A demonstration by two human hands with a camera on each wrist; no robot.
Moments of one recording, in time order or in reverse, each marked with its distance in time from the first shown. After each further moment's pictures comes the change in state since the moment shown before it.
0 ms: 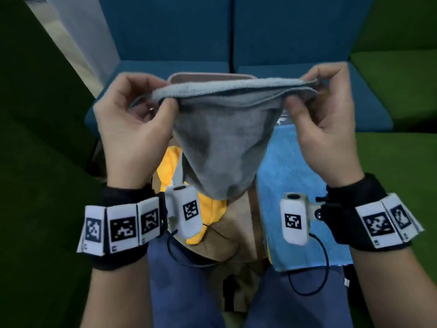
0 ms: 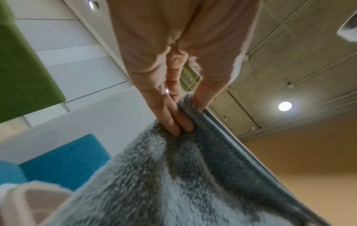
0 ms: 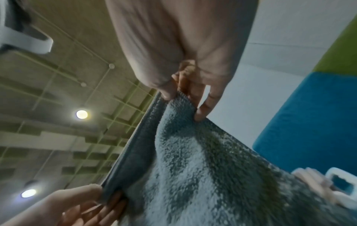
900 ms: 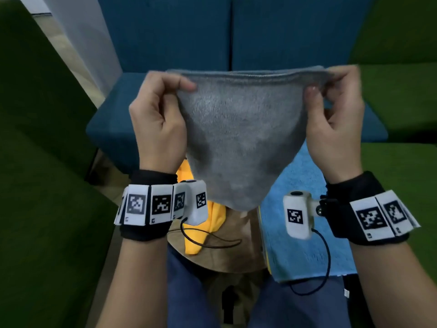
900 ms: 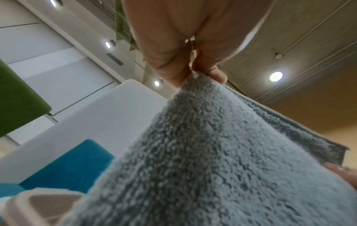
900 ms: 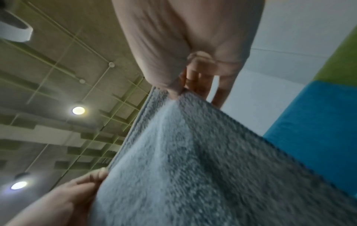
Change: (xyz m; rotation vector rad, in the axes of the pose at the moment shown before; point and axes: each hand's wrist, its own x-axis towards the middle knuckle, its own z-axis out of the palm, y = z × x) left_hand 0.016 -0.004 0.028 0.106 0.000 0.267; right_hand 0.018 -0.001 -0.012 -0.158 0.179 -0.060
